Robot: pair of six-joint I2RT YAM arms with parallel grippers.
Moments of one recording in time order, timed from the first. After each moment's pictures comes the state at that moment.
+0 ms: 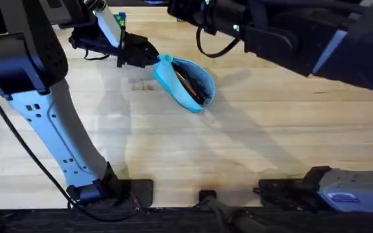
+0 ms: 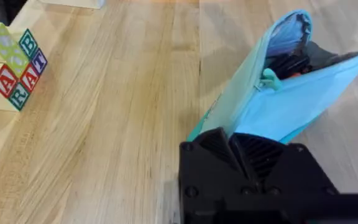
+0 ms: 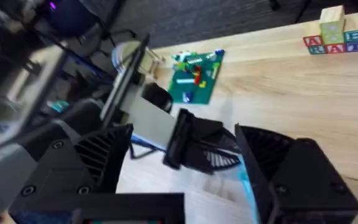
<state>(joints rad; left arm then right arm) 0.20 2.24 1.63 -1.28 1.17 1.88 0.76 1.50 1.26 -0.09 0.13 0.73</state>
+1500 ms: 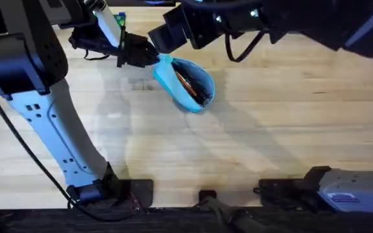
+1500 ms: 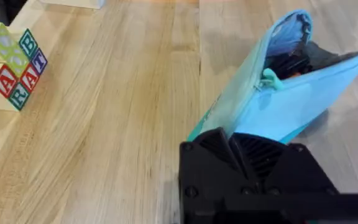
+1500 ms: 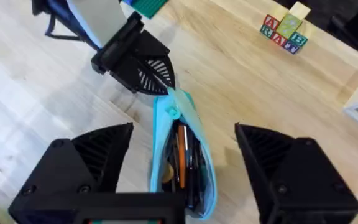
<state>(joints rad) 0.20 2.24 1.63 -1.28 1.17 1.88 0.76 1.50 1.44 -0.61 0.10 0.09</state>
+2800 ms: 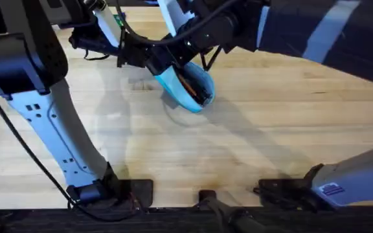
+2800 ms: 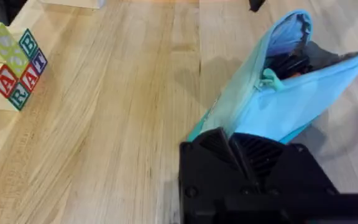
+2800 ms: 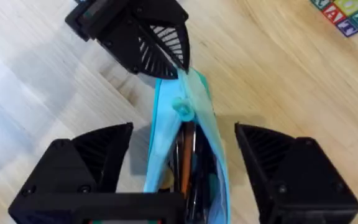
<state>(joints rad) 0.20 2.24 1.63 -1.28 1.17 1.88 0.76 1.75 1.47 -0.58 0.03 -0.01</state>
